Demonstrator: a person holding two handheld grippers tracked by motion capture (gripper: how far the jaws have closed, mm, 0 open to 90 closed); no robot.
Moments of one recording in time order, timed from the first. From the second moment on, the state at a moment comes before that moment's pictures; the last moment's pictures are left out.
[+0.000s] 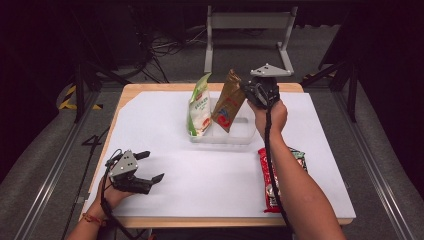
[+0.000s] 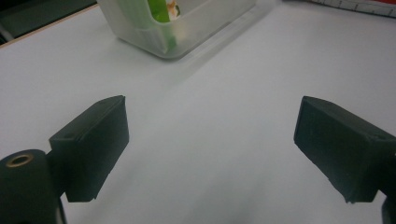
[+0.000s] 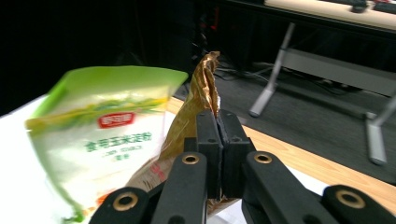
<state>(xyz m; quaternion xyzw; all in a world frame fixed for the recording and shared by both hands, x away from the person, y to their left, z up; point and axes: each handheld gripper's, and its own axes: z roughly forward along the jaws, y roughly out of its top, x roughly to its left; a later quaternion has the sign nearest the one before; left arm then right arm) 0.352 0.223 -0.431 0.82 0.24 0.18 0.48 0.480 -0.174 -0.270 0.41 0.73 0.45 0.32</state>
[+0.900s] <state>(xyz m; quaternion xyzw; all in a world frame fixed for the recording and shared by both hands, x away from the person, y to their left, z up) 0.351 0.223 -0.433 0.83 0.23 0.18 0.48 0.485 -0.157 -0.282 0.41 0.74 0.40 0.36</state>
